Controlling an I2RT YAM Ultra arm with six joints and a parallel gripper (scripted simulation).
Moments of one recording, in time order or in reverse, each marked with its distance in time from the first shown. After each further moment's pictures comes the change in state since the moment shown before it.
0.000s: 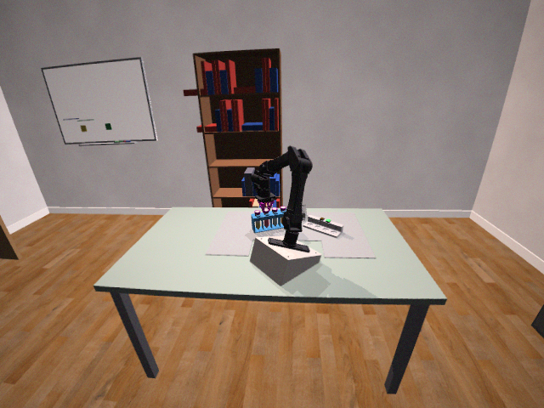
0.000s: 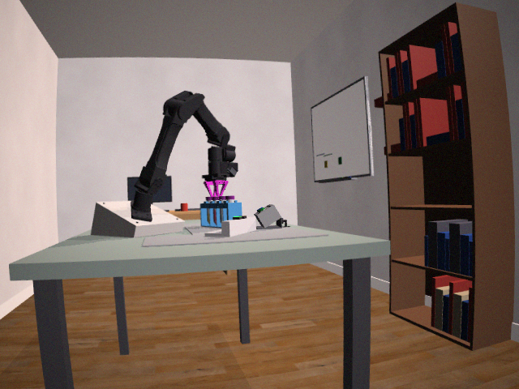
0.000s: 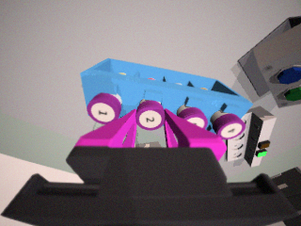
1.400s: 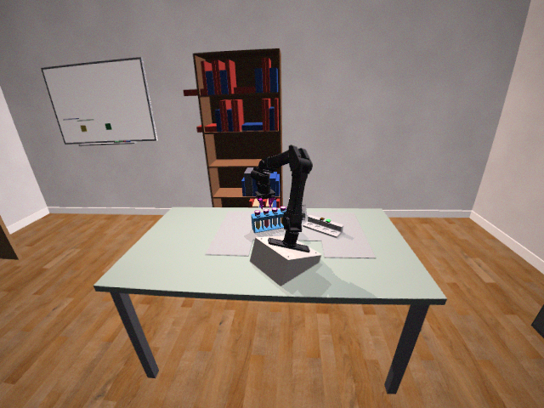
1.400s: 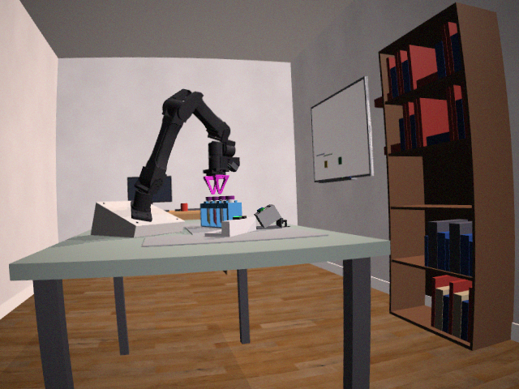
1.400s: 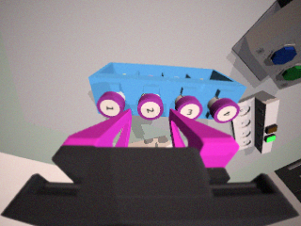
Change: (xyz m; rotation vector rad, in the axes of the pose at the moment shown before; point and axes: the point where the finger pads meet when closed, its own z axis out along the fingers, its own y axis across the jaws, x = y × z) arm -0.002 0.000 -0.021 -0.002 0.002 0.122
